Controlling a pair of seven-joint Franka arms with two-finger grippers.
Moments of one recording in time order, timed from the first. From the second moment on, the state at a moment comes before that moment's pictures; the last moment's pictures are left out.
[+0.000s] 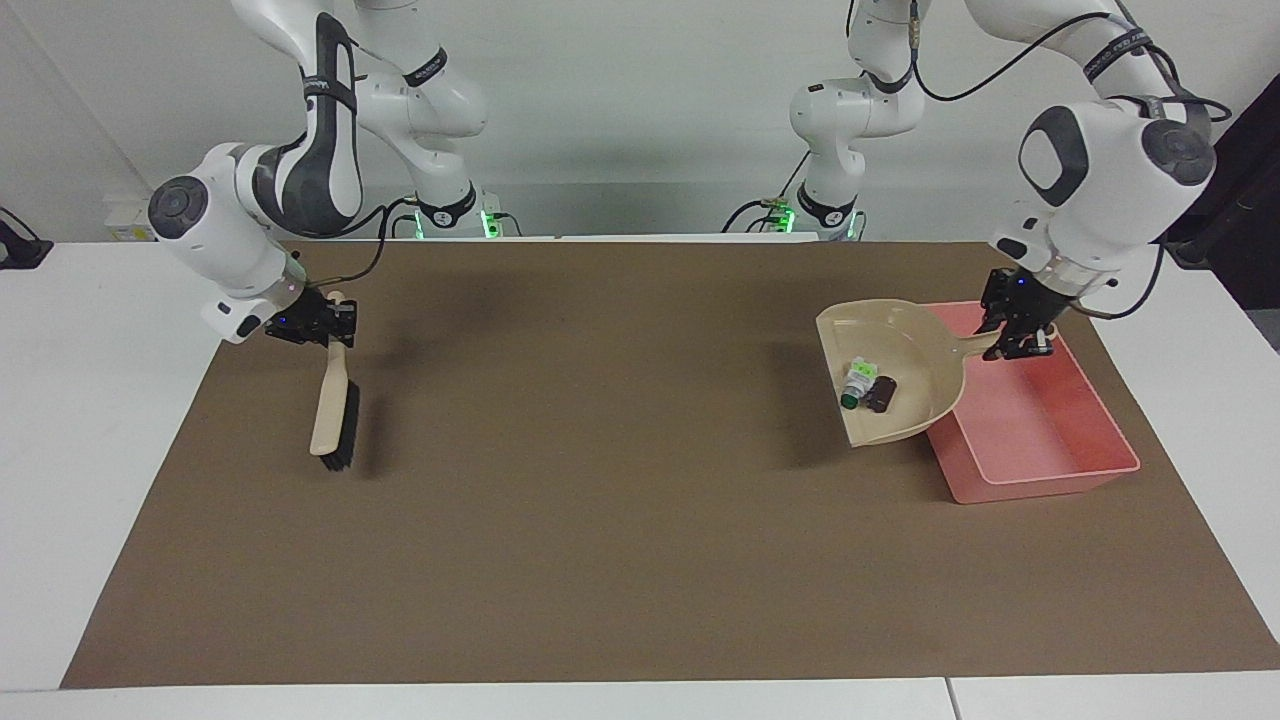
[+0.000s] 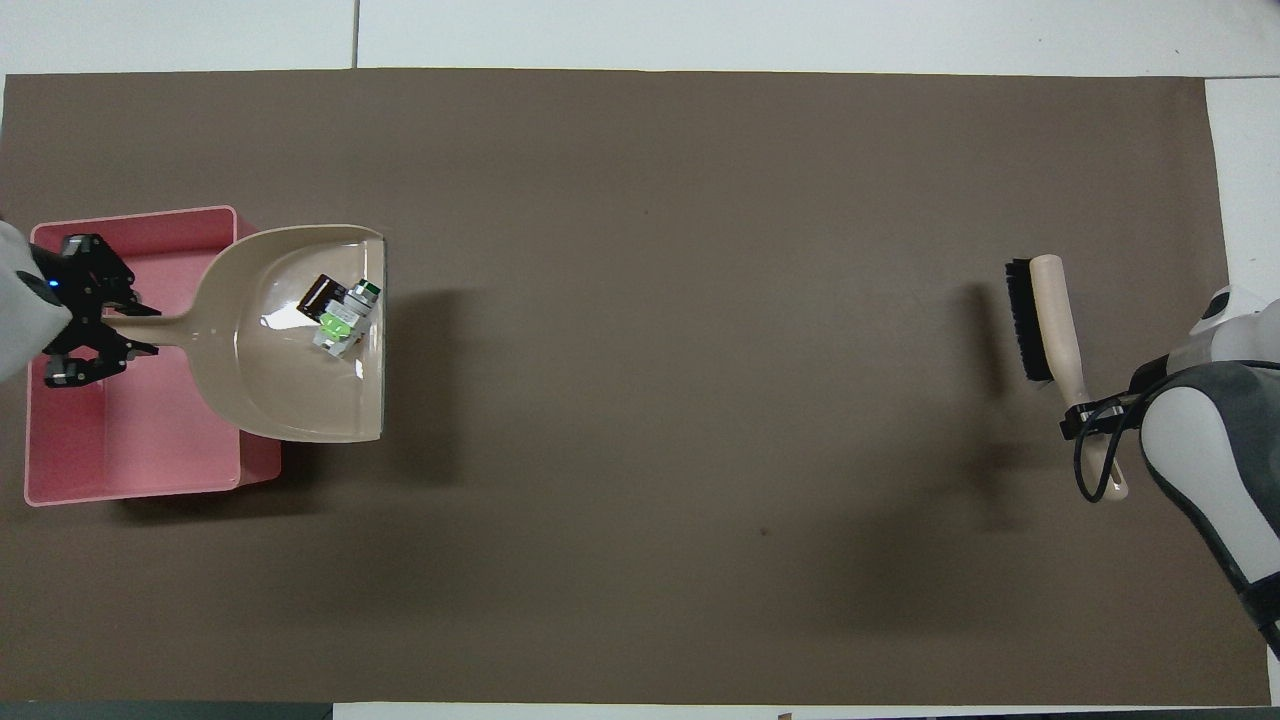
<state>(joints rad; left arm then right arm) 0.09 0.03 -0.01 -1.84 -0.04 1.82 1.70 -0.11 -0.05 -0.08 -2.25 0.01 2.00 -0.34</state>
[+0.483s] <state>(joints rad) 0.34 0.05 0.00 -1.69 -0.10 1.75 1.92 -0.08 -0.05 -0.06 -2.29 -0.04 2.02 -0.25</state>
